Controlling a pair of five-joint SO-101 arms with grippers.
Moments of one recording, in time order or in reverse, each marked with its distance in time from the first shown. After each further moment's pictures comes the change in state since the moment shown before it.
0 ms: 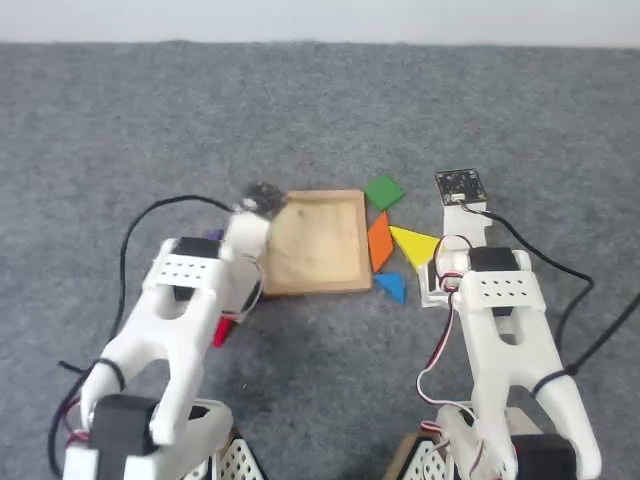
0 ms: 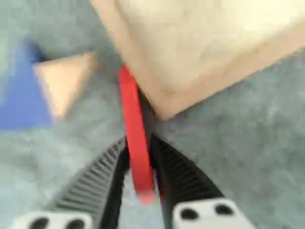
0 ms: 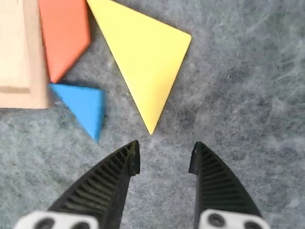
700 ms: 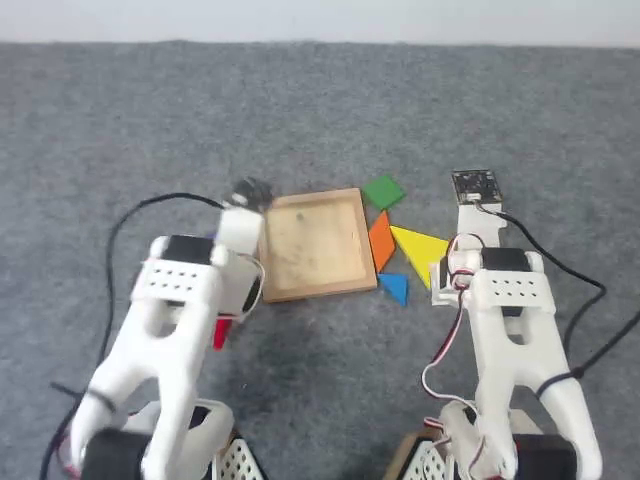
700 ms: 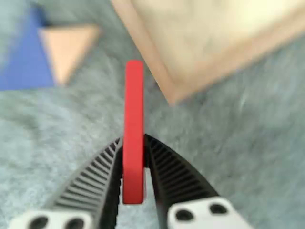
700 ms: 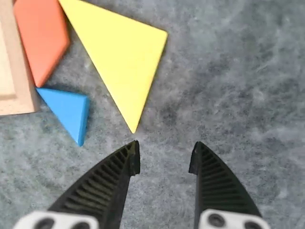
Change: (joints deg) left arm 1.1 -13.1 -5.3 11.8 10.8; right arm 4.0 0.0 0.0 0.0 -0.2
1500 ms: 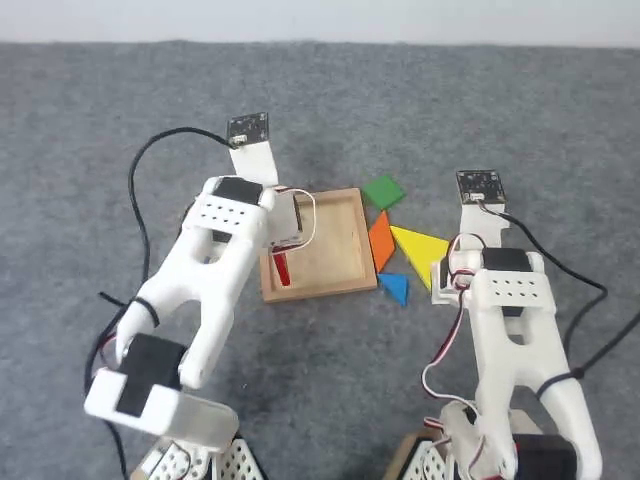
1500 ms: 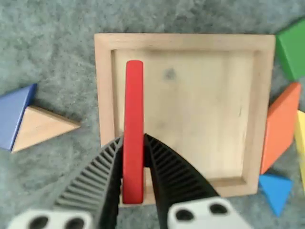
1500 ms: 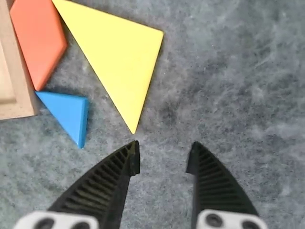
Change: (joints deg) left arm 6.8 30.3 -23.6 -12.2 34.9; right arm -0.1 0.0 0.0 0.0 -1.4
